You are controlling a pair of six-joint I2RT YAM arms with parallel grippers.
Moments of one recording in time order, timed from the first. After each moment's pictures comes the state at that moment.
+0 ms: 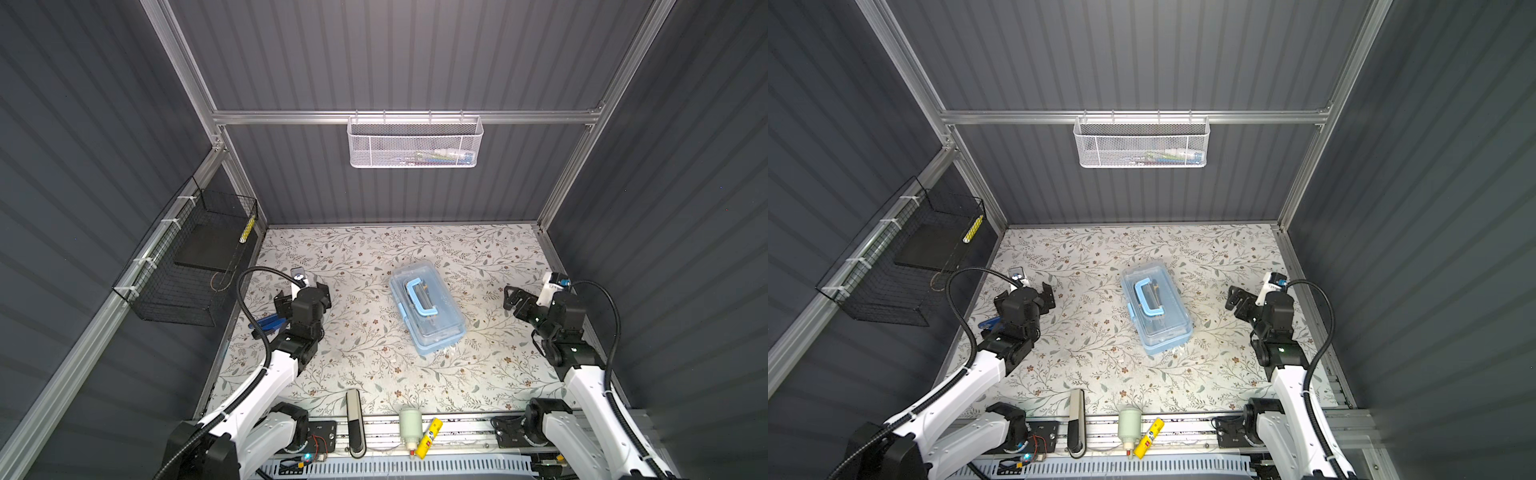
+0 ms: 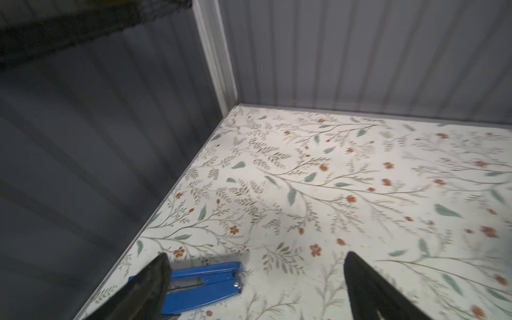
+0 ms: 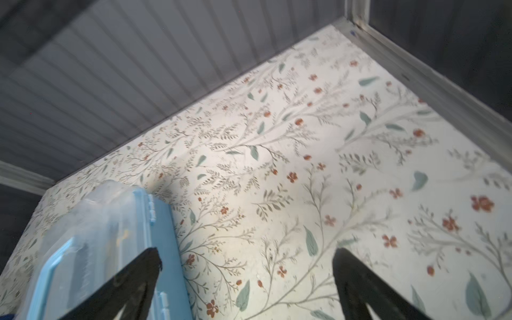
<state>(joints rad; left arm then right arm) -0.27 1.05 0.52 0.09 -0.64 -0.14 -0.06 0.79 0.44 -0.12 -0.07 0.42</state>
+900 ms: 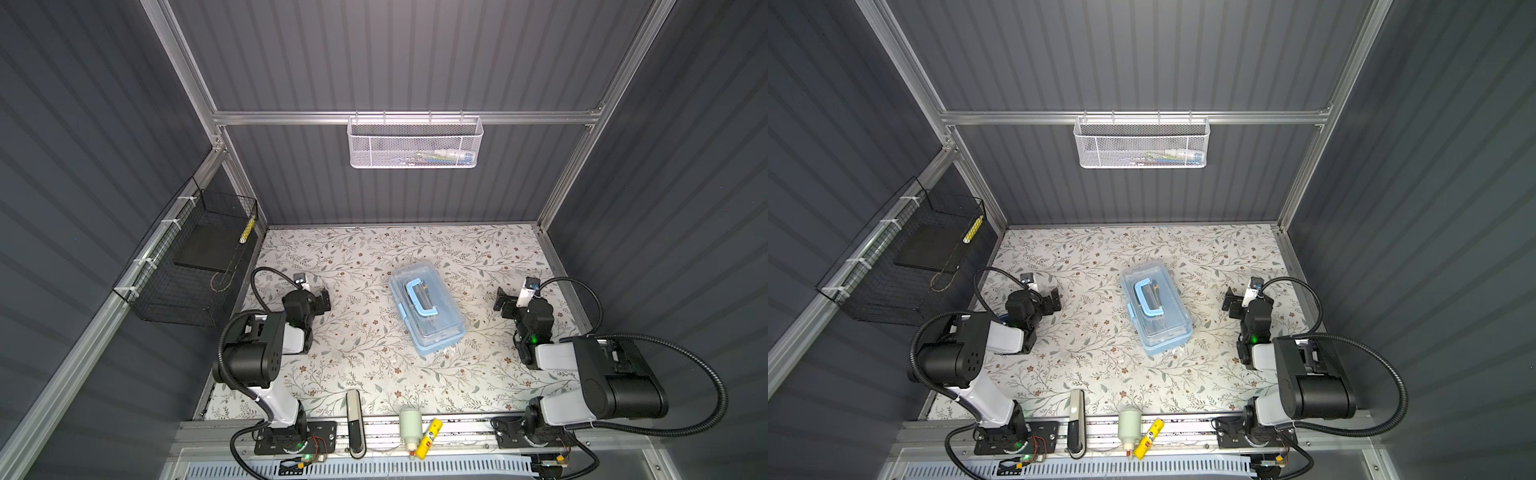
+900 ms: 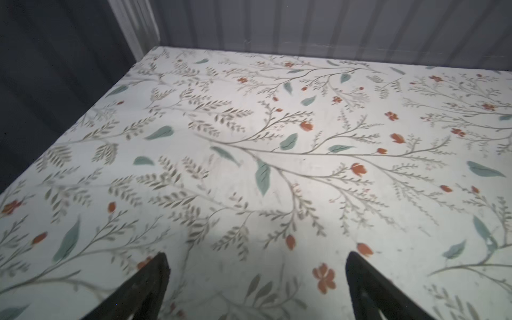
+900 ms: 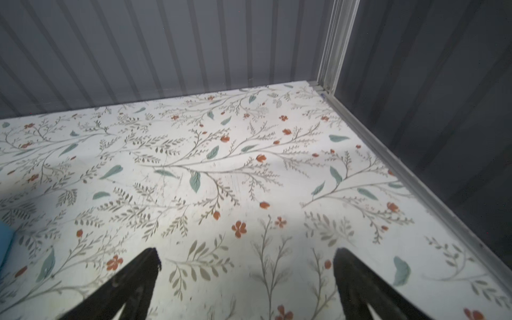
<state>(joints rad) -0.05 1.71 0.46 0.83 -0.09 -0.04 -0.01 1.46 0.27 0.94 0.11 0.06</state>
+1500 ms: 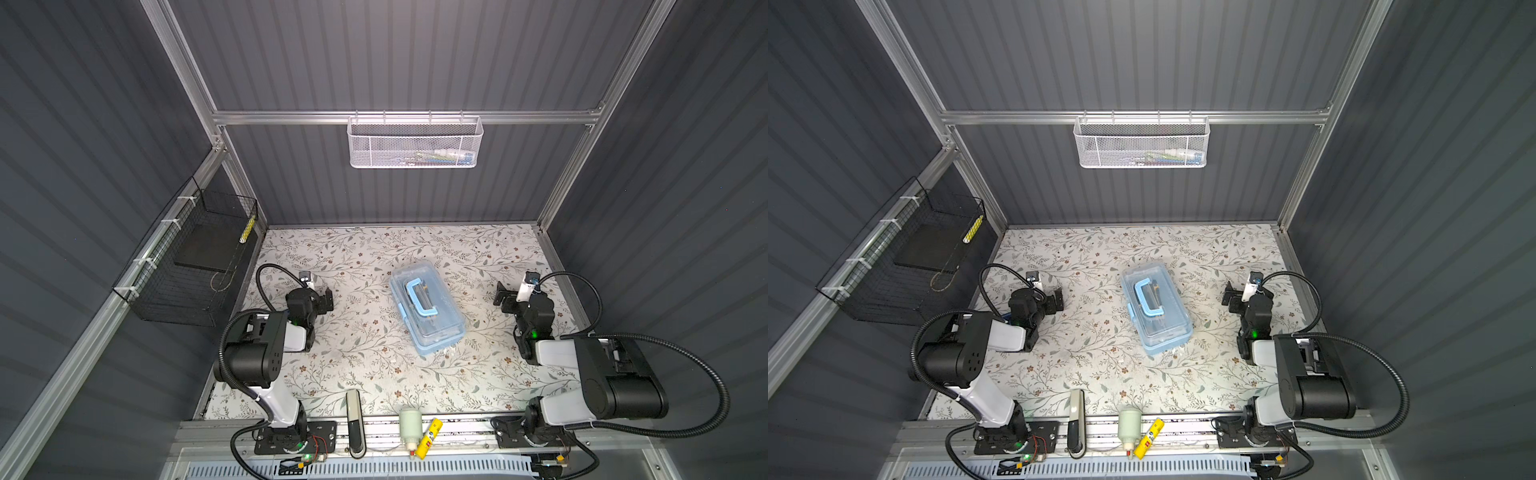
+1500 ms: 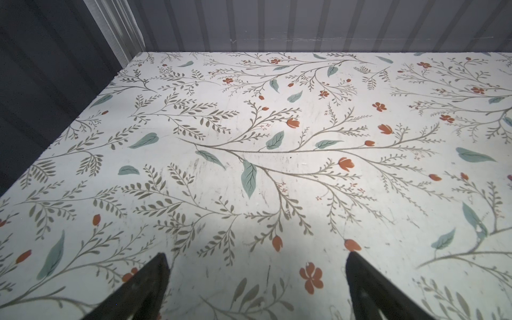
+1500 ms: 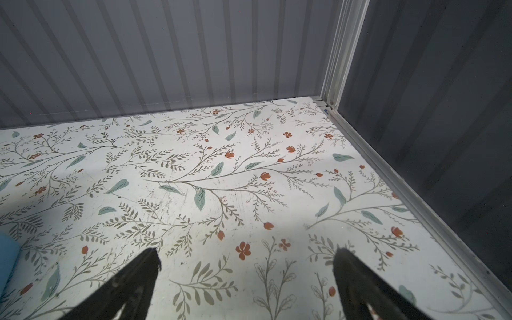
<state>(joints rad) -0.06 1.71 0.47 0.82 -0.09 0.00 -0.01 1.46 0.29 0.94 0.09 0.04</state>
